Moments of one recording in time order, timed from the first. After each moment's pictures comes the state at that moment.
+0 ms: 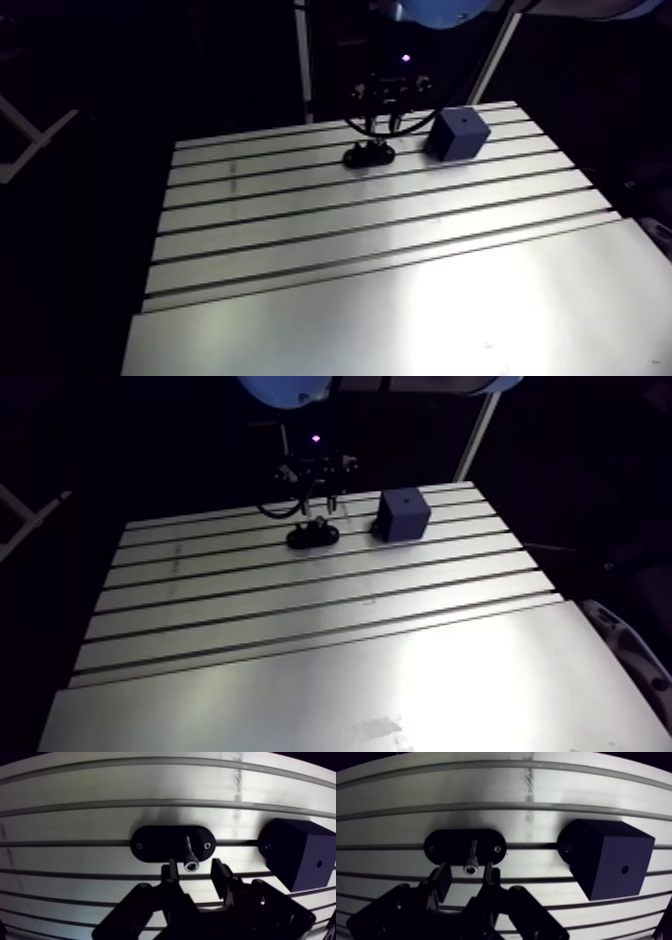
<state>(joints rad) -0.21 -1.11 1.71 -2.17 -1.58 -1.80</state>
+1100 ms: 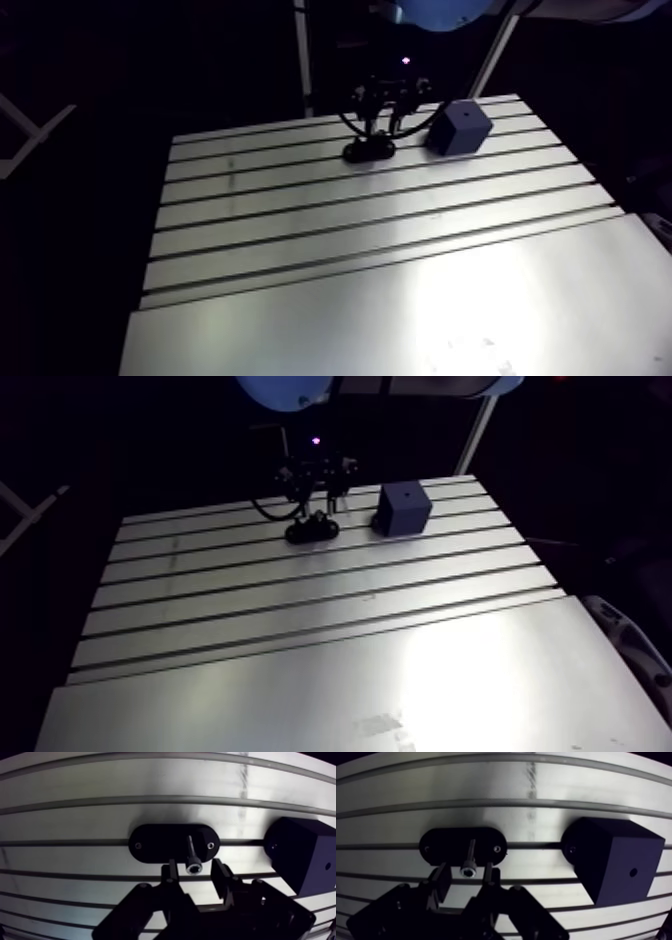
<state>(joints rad) -0.22 -1.09 1.72 -2.17 -1.58 -1.80</state>
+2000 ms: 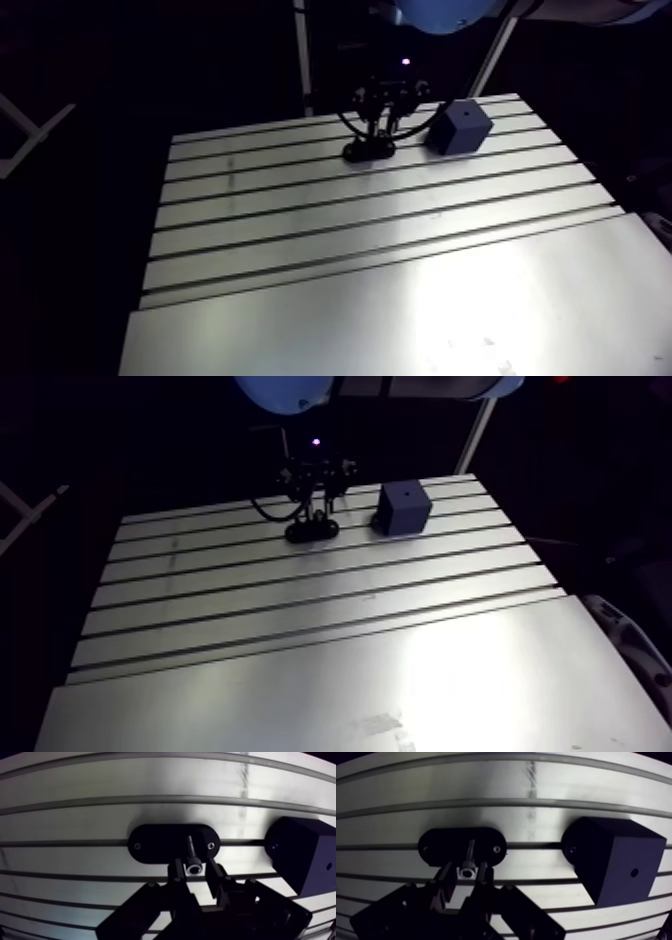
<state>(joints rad) -0.22 -1.09 1.72 -2.18 -1.58 -1.80</state>
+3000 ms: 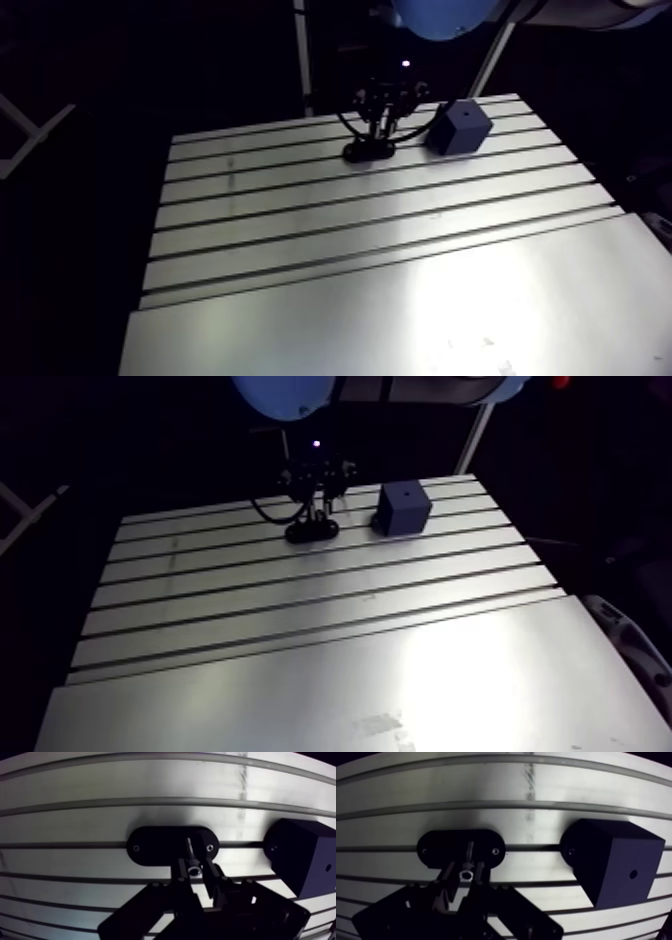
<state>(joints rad) -0.22 -1.09 1.73 -2.20 -1.58 -1.80</state>
